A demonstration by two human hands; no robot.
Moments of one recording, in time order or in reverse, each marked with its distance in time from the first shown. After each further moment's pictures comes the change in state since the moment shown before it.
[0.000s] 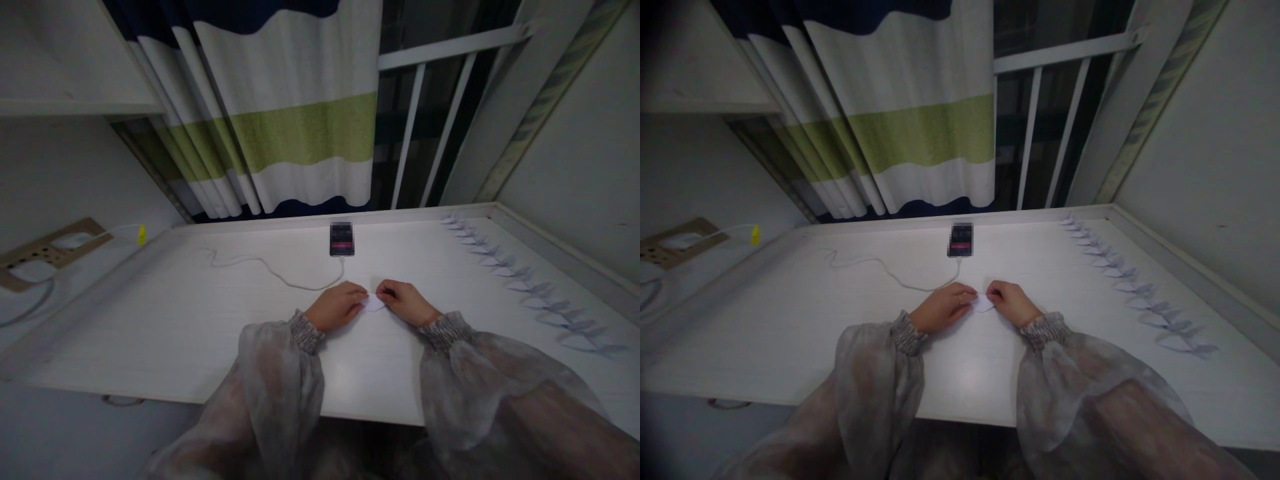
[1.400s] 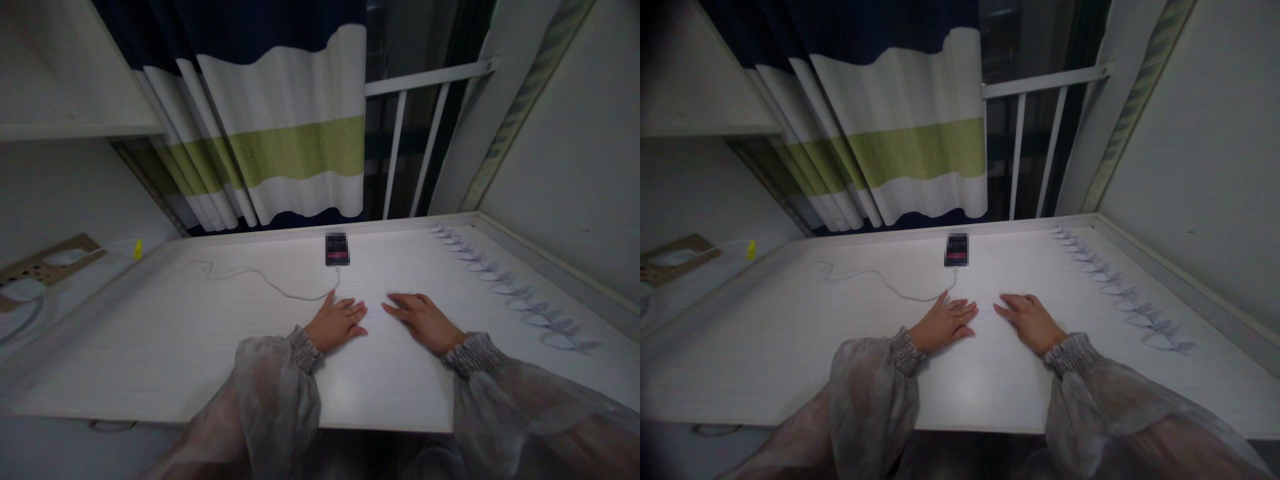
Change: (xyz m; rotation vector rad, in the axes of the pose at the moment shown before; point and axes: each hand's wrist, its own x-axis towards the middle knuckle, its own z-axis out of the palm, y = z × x) left_hand -0.010 0.003 0.016 0.297 -0.148 -0.006; right_hand -0.047 0.025 -0.015 -0.592 0.044 -0.296
